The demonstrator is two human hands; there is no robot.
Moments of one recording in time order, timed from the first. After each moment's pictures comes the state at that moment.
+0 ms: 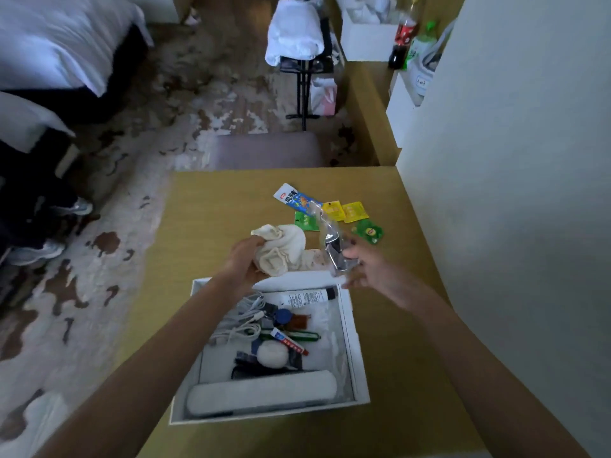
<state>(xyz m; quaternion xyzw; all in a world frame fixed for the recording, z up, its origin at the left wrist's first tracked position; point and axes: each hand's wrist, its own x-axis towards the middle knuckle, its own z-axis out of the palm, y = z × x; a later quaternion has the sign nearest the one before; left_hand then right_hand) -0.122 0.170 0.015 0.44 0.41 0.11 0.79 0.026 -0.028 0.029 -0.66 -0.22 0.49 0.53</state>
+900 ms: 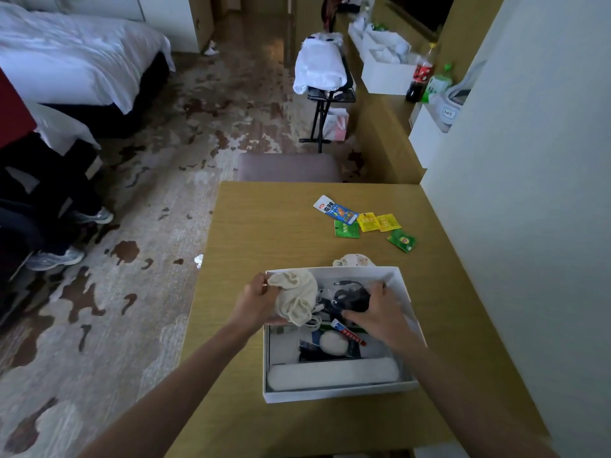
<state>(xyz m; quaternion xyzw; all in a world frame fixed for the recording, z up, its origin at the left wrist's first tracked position) -0.277 0.195 -0.001 0.63 0.39 0.09 0.67 -0.100 0.006 -0.051 -0.93 -0.25 0.19 0.19</state>
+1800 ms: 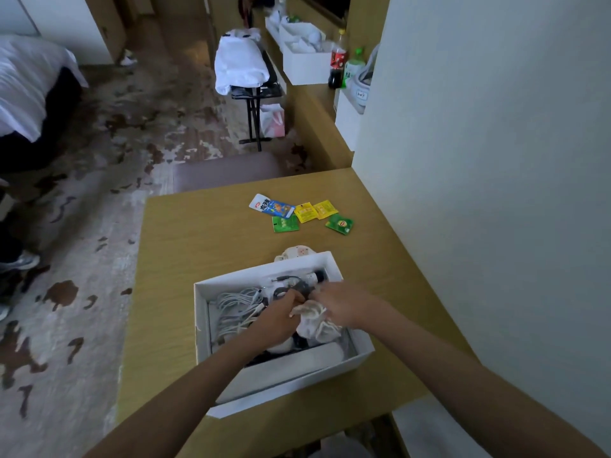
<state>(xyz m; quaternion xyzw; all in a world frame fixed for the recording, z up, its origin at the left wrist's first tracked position) -0.187 0.098 -0.042 0.90 0.13 -0.10 0.40 -0.081 -0.043 -0.002 -0.82 -0.54 0.18 -0.06</state>
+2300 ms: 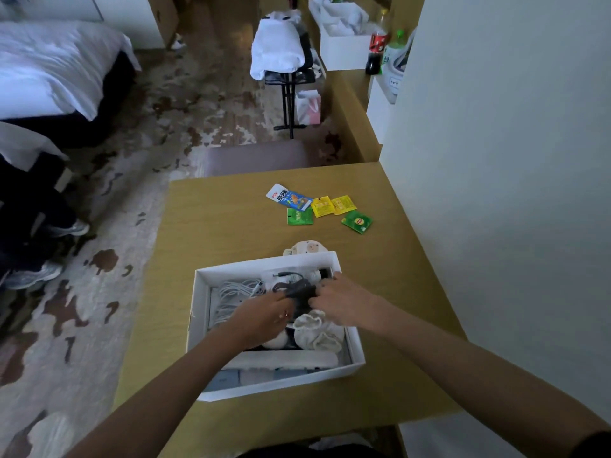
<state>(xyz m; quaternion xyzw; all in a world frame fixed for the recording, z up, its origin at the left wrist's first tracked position) -0.198 0.107 -0.040 0.99 0.01 -0.01 0.17 -0.045 -0.040 -0.022 -0.69 -0.70 0.06 -0.17</state>
